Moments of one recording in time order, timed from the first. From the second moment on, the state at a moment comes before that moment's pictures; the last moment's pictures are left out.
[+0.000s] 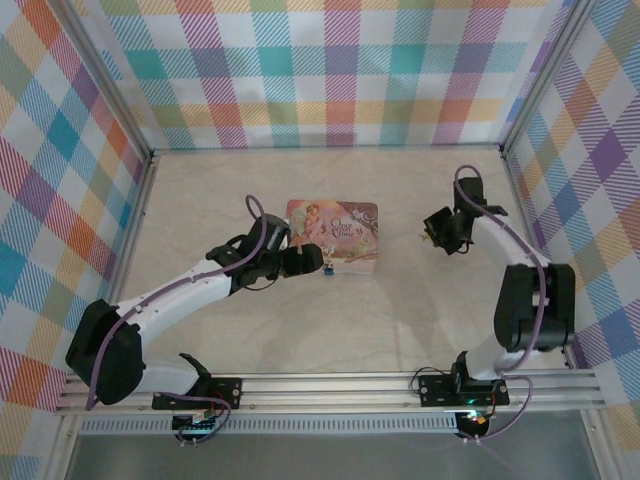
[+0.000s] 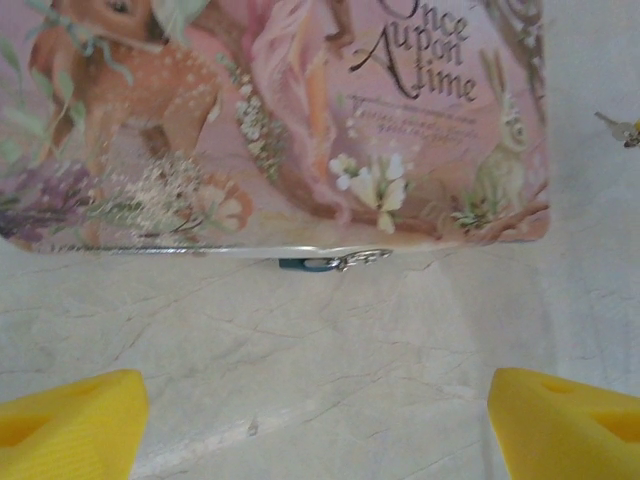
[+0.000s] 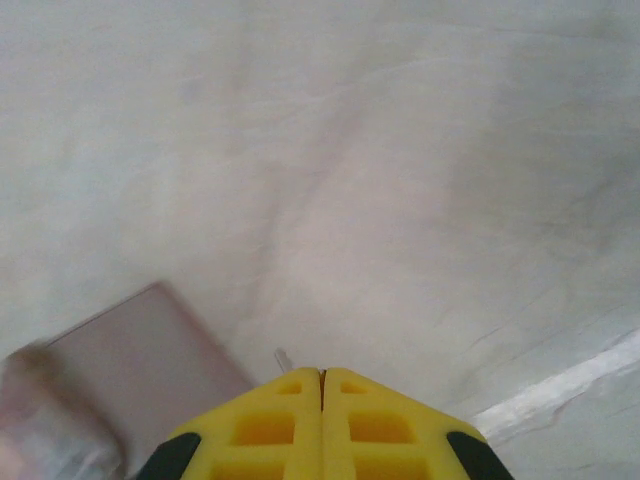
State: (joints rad) left arm -0.67 1.33 0.91 -0.40 0.12 -0.76; right arm 0.03 1.54 1.06 -0.59 -0.25 1.00
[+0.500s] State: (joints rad) left arm -0.67 1.32 0.97 -0.15 0.29 -0.79; right arm 0.15 1.25 1.05 -0.50 -0.51 0.95
